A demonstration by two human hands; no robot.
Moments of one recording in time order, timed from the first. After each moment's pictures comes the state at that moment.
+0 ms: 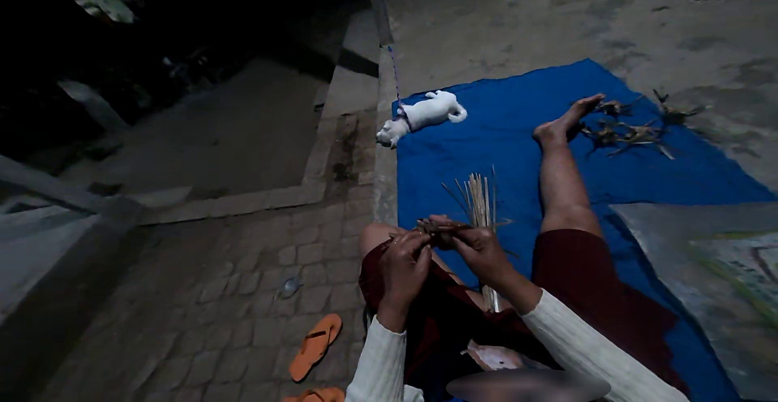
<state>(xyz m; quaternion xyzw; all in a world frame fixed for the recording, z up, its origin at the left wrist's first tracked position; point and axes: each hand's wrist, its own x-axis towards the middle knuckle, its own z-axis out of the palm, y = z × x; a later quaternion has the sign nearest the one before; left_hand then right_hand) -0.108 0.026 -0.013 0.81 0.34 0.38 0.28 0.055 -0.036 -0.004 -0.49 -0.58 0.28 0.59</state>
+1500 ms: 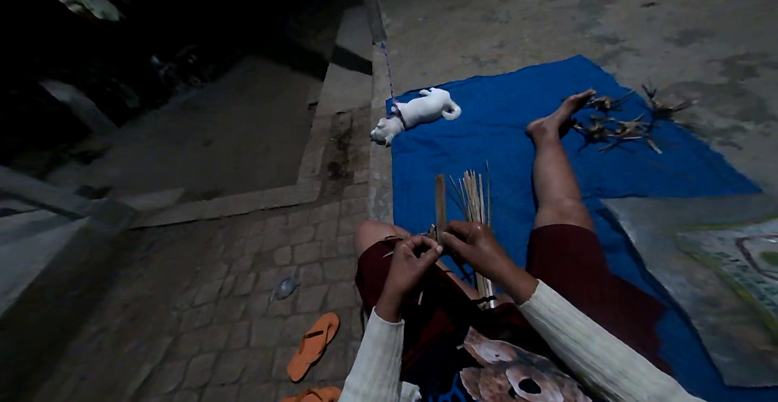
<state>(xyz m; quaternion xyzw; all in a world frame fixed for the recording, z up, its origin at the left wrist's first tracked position) -0.097 0.022 -0.003 0.63 0.32 0.31 0.64 0.073 -0.036 0.003 -0.63 -0.55 0.36 0.42</state>
